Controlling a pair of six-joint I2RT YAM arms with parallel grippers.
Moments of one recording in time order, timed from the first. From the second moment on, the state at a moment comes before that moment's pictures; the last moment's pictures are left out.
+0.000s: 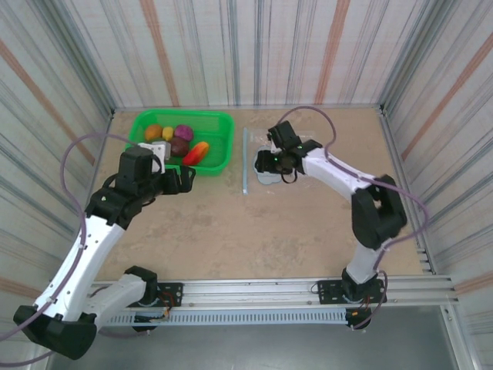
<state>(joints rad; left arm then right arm) -0.35 0.92 1.04 -0.76 0.07 -0.34 0.55 1.82 1.40 -0.54 -0.10 0.52</state>
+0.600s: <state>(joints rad) -0.28 0.90 0.99 -0.73 0.16 -0.35 0.58 2.40 2.08 -0.76 0.05 0.52</state>
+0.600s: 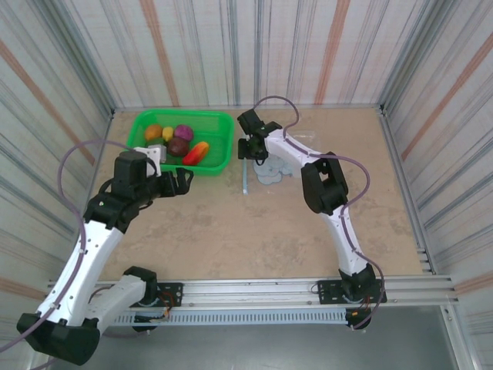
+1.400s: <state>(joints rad) -0.25 0.98 0.98 -0.71 0.22 -0.37 0.56 2.27 1.84 -0.74 0.03 0.49</state>
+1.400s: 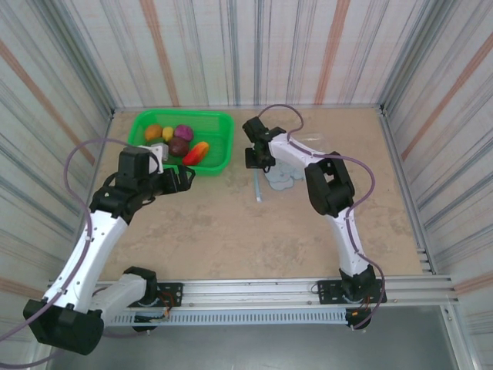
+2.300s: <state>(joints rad) -0.60 1.57 1.07 -0.31 0.43 -0.67 0.47 1.47 1.12 -0.38 -0.46 0.52</state>
